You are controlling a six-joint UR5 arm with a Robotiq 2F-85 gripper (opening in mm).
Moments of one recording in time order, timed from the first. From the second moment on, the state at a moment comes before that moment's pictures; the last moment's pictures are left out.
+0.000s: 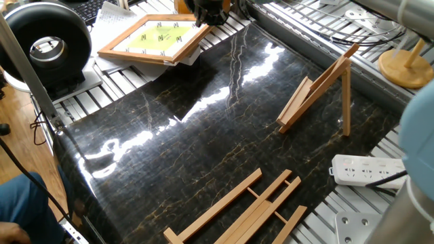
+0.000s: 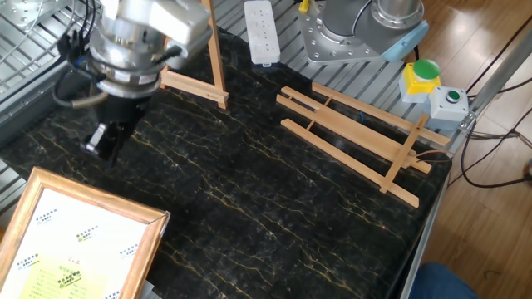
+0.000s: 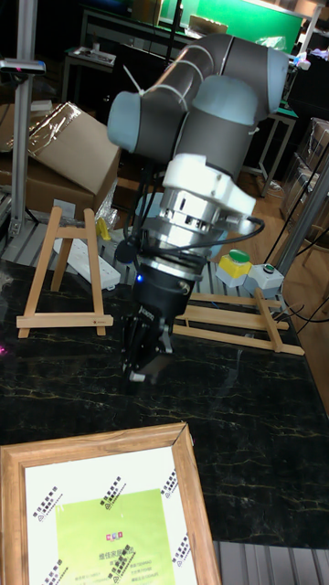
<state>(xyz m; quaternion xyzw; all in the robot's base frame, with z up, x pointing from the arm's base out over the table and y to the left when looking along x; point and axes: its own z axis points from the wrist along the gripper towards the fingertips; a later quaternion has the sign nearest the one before) 0.709 -0.035 0.189 -0.80 0.54 -0.23 0.09</state>
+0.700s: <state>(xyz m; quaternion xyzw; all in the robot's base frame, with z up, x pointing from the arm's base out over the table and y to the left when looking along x) 0.728 -0.026 0.167 -0.81 0.52 -0.25 0.12</state>
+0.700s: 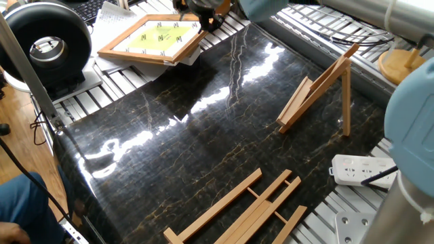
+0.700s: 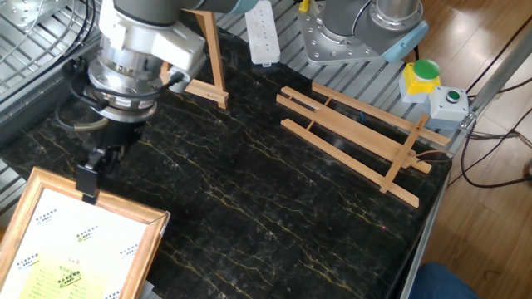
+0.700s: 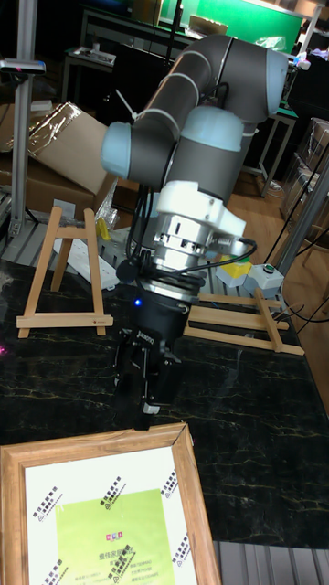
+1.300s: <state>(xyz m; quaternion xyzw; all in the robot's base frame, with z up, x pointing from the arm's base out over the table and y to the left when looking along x) 0.714 -0.017 0.145 -0.79 0.53 -0.25 0.14</state>
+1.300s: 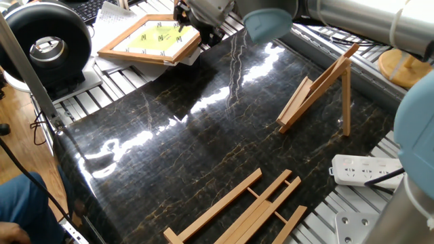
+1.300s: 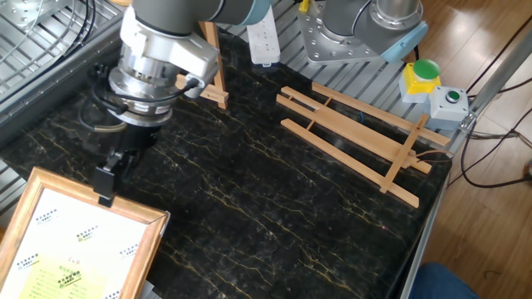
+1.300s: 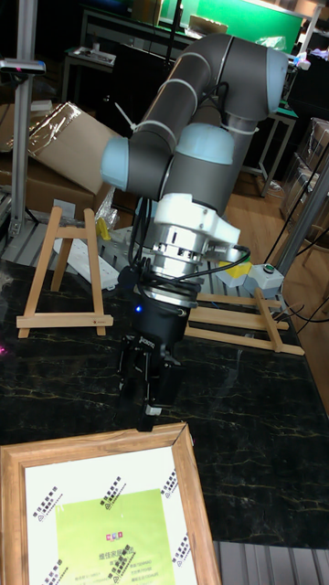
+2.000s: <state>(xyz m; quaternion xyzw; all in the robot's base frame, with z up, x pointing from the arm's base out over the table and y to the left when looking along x) 0.704 -0.027 0.139 -0.77 0.57 -0.25 0.13</state>
